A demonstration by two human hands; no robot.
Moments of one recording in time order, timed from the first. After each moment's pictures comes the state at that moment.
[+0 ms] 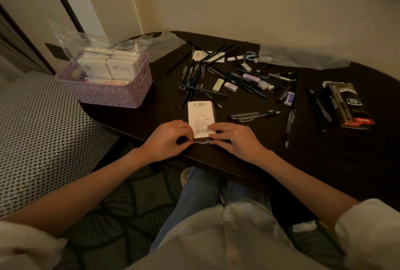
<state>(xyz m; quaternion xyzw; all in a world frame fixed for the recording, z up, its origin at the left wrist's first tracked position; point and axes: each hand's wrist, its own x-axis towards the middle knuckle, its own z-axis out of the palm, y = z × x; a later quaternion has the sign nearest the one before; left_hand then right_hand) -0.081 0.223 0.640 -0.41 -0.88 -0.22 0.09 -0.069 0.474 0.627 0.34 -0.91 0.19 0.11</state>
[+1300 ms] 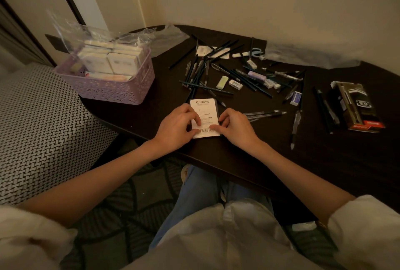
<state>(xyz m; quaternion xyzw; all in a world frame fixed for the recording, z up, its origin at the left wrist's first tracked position) -0.096 0.249 0.645 -0.24 -0.95 -0.21 0.07 -0.098 0.445 0.642 0.03 -0.94 0.34 -0.04</state>
